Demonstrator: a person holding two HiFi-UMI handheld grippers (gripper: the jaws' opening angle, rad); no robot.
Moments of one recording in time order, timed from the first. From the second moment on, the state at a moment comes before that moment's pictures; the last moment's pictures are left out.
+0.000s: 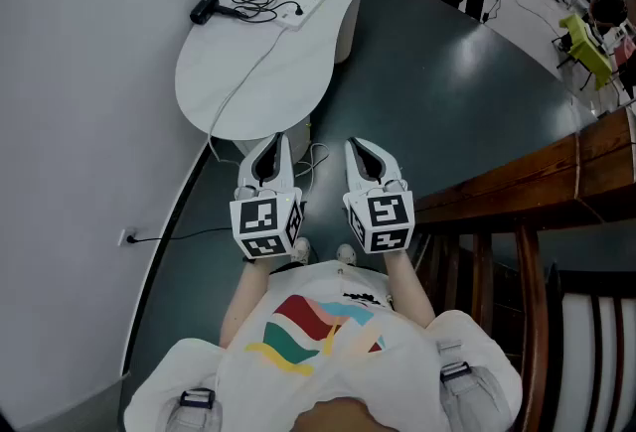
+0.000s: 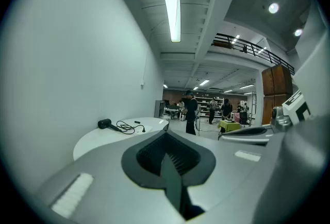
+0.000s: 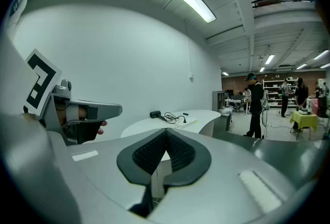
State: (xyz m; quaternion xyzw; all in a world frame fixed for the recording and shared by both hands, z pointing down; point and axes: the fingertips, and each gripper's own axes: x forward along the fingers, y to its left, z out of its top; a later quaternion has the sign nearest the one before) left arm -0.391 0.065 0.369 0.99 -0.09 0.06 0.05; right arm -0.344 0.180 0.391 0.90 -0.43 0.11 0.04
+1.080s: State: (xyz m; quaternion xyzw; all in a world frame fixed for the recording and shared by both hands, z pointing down) left arm -0.354 0.033 0.344 1.00 -0.03 0.01 0.07; right arm -0.323 0.165 0.383 0.92 -0.38 0.10 0.02
